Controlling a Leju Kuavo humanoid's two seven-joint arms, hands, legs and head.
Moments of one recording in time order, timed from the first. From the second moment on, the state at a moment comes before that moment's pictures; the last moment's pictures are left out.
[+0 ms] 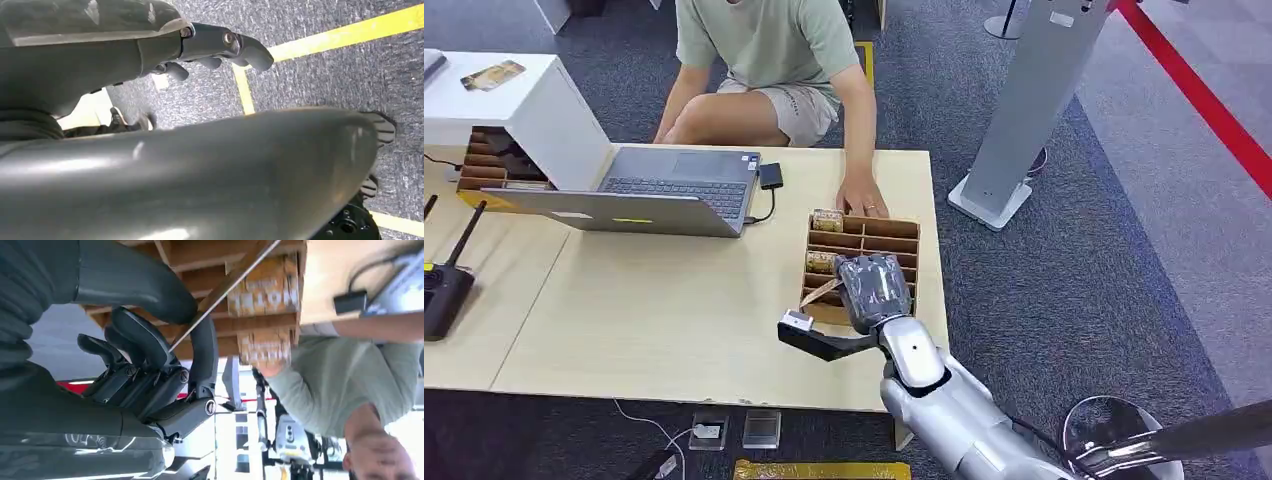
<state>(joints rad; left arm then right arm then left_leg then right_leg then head) -0.18 0.06 1.53 -0.01 -1.49 -0.32 0.18 -0.68 0.16 0.97 -0.71 1.09 -0.41 0.23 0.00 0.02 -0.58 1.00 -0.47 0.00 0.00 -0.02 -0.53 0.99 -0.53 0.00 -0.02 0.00</state>
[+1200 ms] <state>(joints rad) -0.18 0.06 1.53 -0.01 -1.56 -0.37 0.15 -1.09 0.19 0.75 -0.67 1.32 -0.35 0.39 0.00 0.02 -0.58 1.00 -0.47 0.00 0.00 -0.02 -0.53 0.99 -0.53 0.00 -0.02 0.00</state>
